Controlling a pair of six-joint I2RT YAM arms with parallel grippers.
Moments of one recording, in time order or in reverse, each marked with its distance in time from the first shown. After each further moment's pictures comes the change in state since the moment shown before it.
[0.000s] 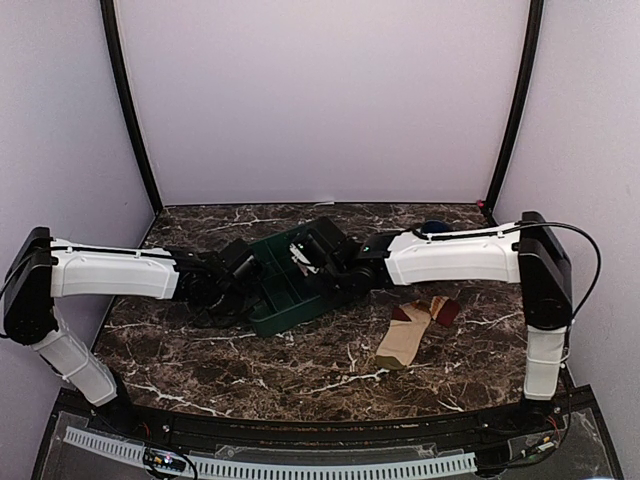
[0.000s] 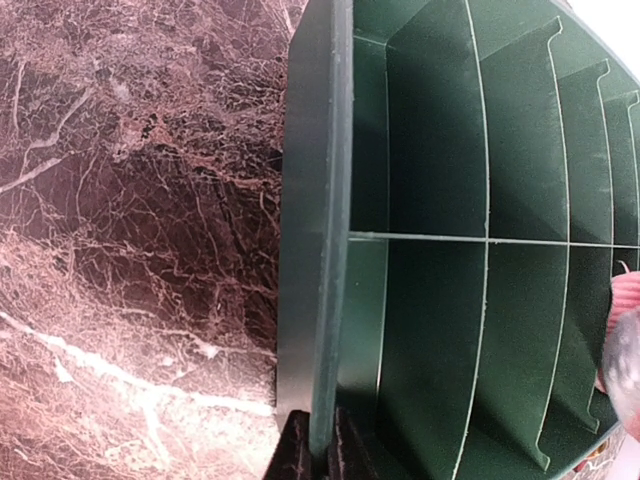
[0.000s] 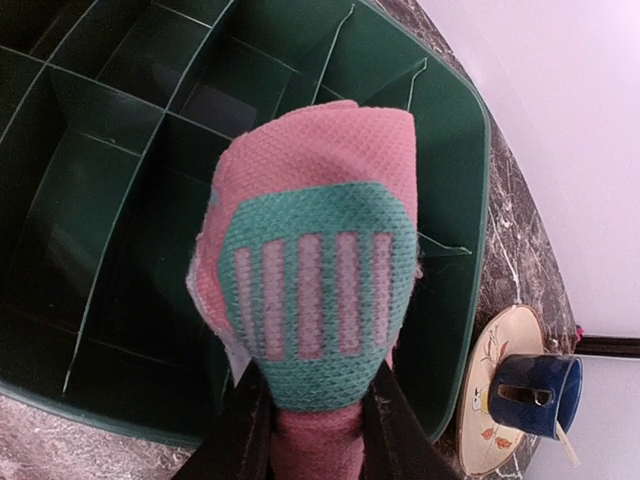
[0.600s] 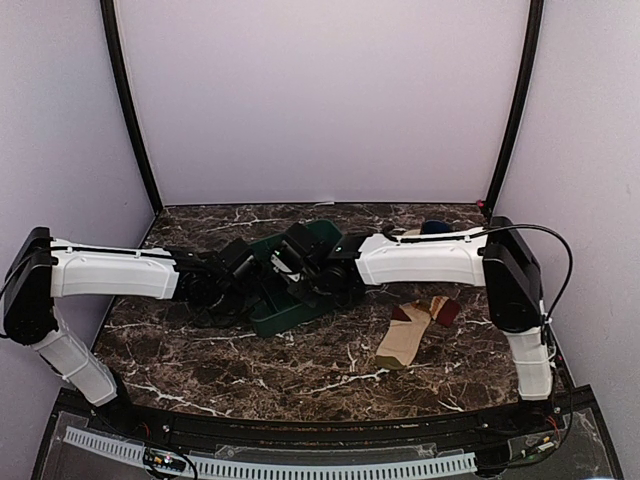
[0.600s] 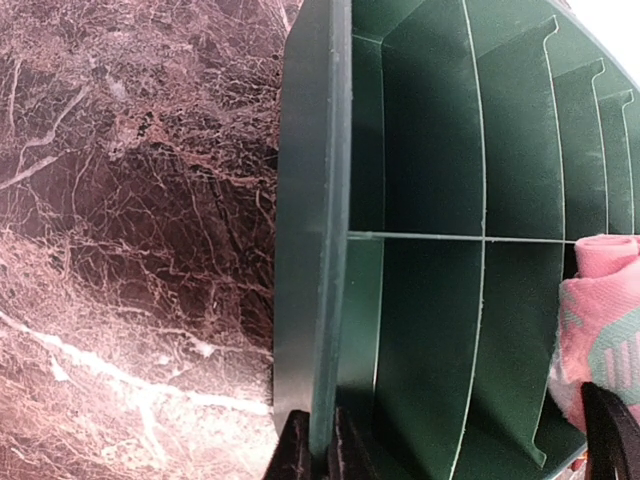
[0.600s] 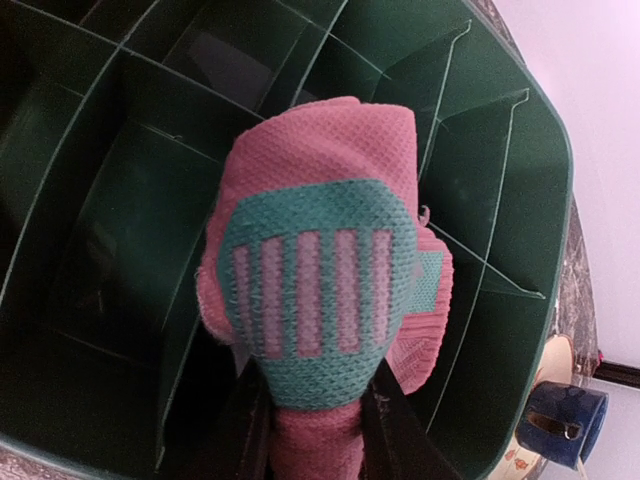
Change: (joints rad) left arm 0.000 0.000 0.000 0.016 0.006 -0.002; right arm 0.021 0.164 0.195 -0.123 -0.068 -0.003
